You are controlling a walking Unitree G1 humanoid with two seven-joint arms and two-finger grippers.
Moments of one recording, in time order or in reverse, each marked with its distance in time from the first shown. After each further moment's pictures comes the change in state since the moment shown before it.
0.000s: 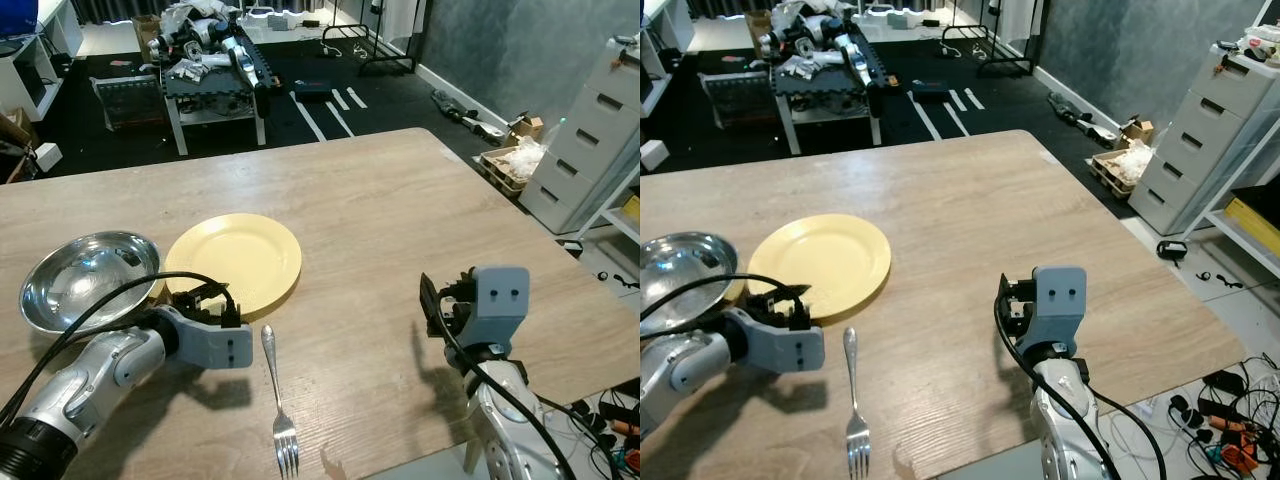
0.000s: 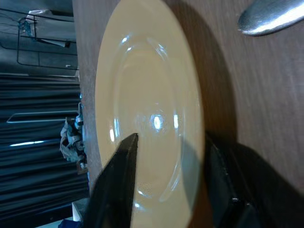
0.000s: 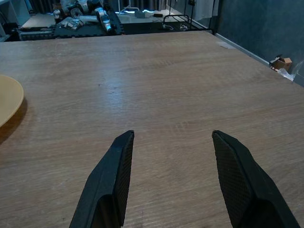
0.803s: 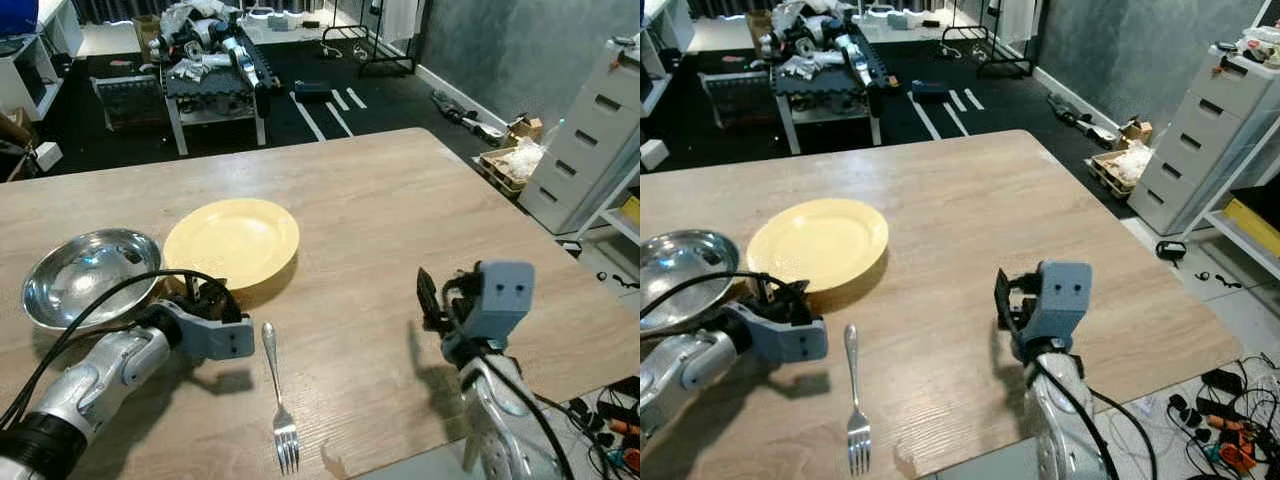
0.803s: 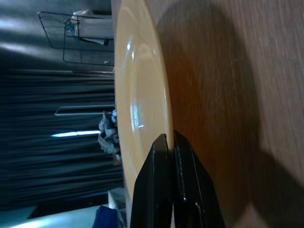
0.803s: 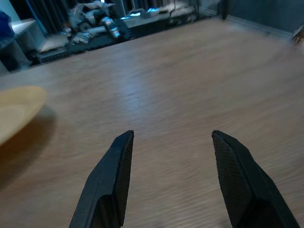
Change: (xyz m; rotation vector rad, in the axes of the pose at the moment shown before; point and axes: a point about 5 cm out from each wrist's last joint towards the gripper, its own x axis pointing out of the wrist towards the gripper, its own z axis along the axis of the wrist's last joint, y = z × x) left arm 0.007 0.014 -0.002 0.096 0.009 0.225; right arm 0.006 0.011 0.003 0.283 0.033 0.033
